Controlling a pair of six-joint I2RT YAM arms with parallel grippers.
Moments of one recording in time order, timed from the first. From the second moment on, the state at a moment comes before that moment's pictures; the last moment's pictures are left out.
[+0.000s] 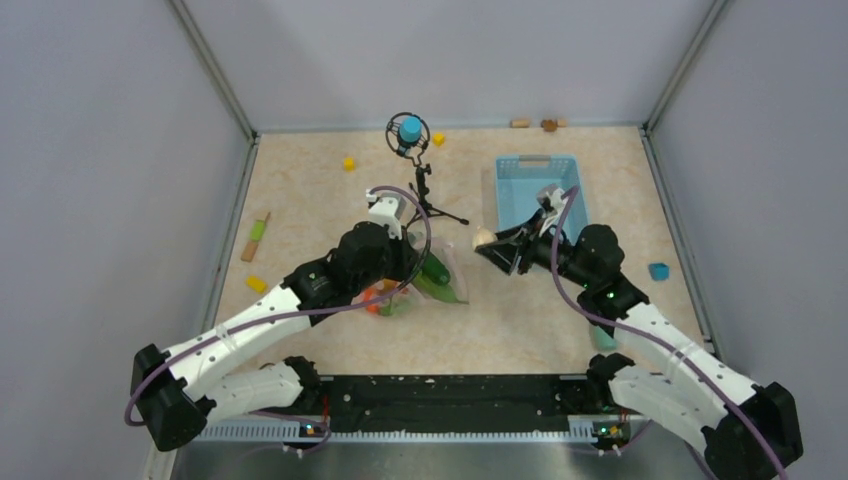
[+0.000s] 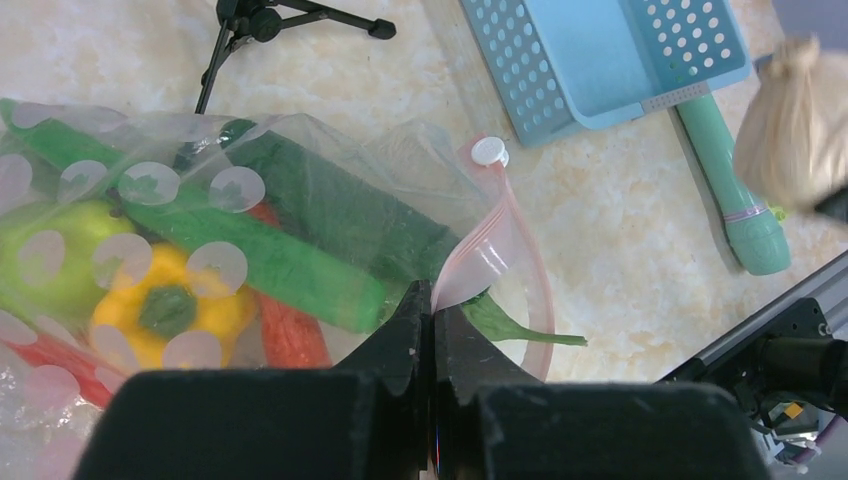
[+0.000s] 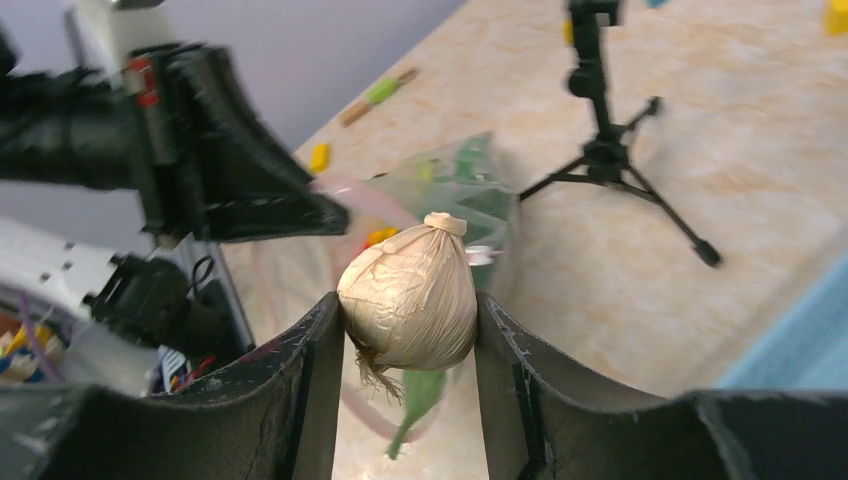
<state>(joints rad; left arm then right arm) -0.84 1.03 0.86 -0.32 -0.19 -0.51 0.46 0.88 0.54 0.28 -0.47 0.42</state>
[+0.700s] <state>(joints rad) -0.84 1.04 0.87 -0.32 -0.15 -0.57 0.83 1.28 0.56 0.56 -0.18 0.48</state>
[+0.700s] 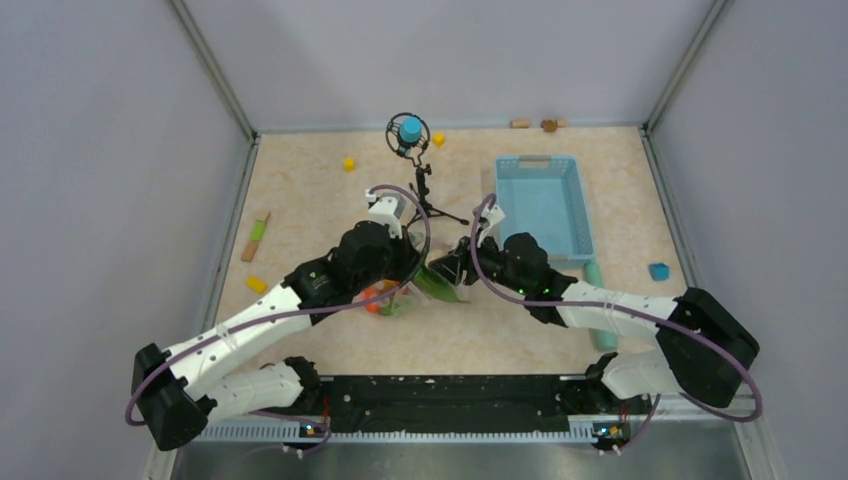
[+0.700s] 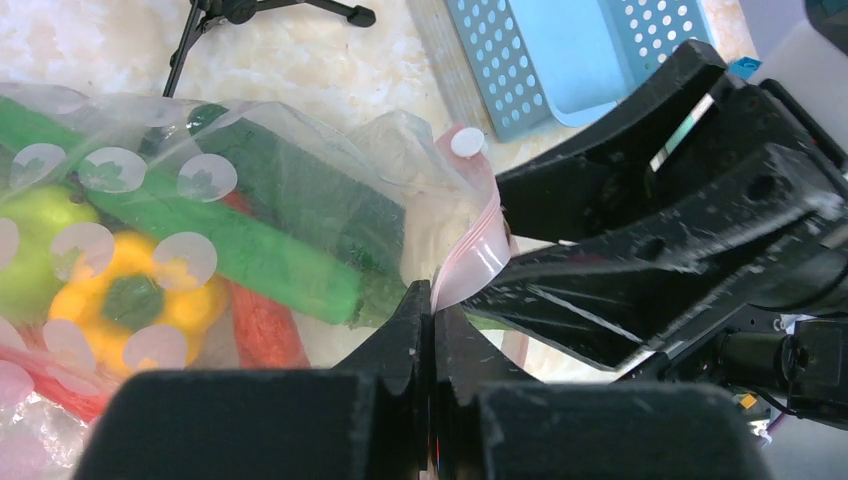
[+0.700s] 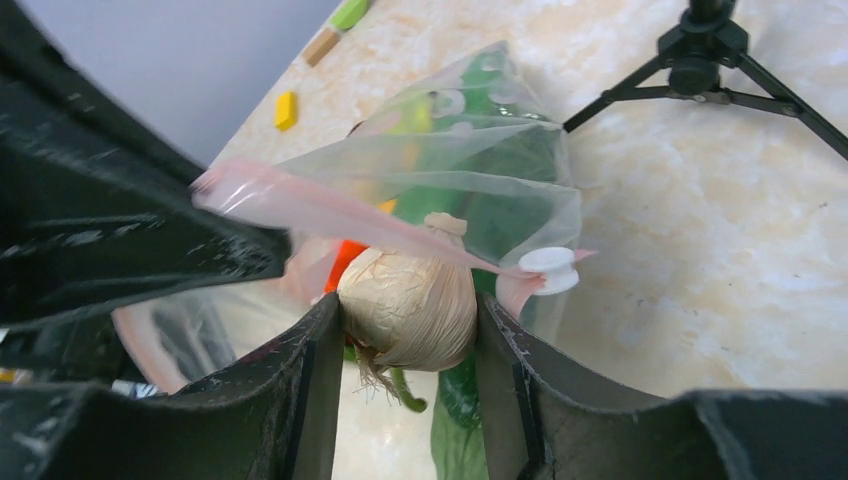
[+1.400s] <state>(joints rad) -0.84 1.03 0.87 -0.35 -0.17 -0.57 0.91 1.40 0.70 0.43 0.05 0.55</state>
